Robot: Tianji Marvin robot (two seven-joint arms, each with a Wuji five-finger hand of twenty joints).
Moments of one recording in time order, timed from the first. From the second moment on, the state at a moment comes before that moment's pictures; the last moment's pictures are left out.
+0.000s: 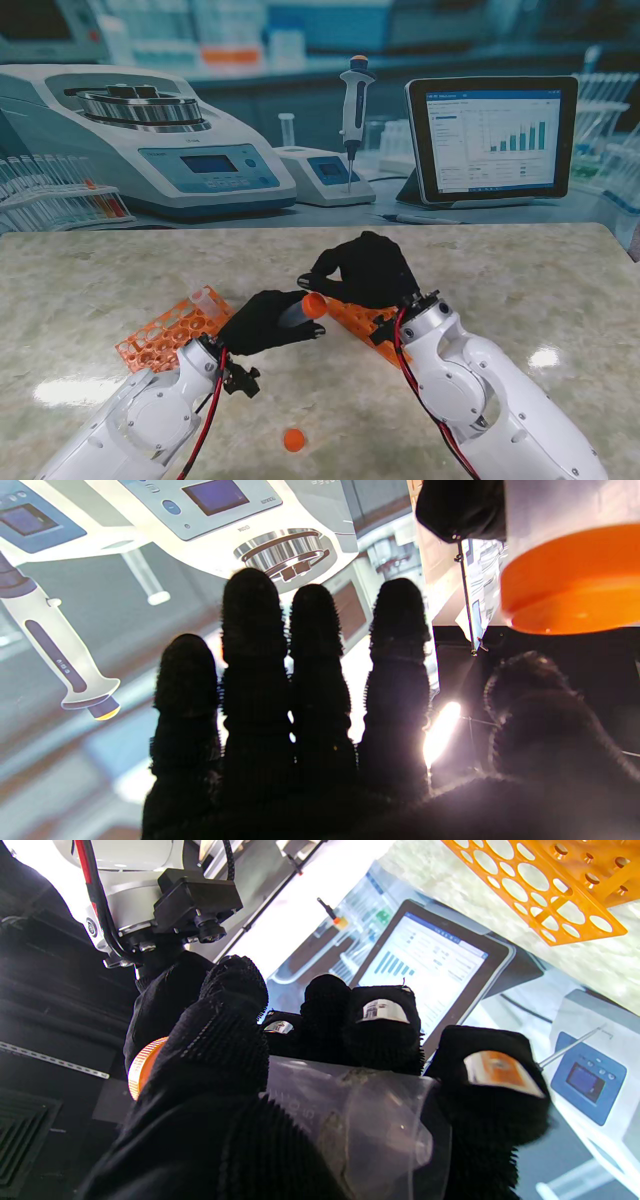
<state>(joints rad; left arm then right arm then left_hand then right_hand) 1.58 -1.12 -1.12 -1.64 0.35 -0.56 0.04 -1.51 -1.14 1.10 -1.80 -0.80 -0.25 -0.30 0.98 -0.33 0.14 -0.01 0.65 0.08 1.25 1.47 1.05 0.03 0.92 1.18 1.08 0.04 1.25 1.14 1.03 0.23 1.73 0.68 0.39 -0.26 0.40 -0.12 1.06 -0.20 0.65 0.59 1.25 0.00 0.38 0.53 1.20 0.06 0.59 0.74 0.62 0.19 1.25 0.67</state>
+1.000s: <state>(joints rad) 1.58 -1.12 -1.12 -1.63 0.35 -0.56 0.04 -1.59 -1.11 1.15 -1.86 -0.90 -0.35 -0.28 0.98 -0.33 0.14 -0.01 0.65 0.08 1.25 1.48 1.05 0.03 0.92 1.18 1.08 0.04 1.25 1.14 1.03 0.23 1.73 0.68 0.52 -0.56 0.43 -0.17 0.88 -0.14 0.67 0.52 1.19 0.01 0.38 0.55 1.15 0.03 0.52 0.75 0.59 0.19 1.20 0.67</state>
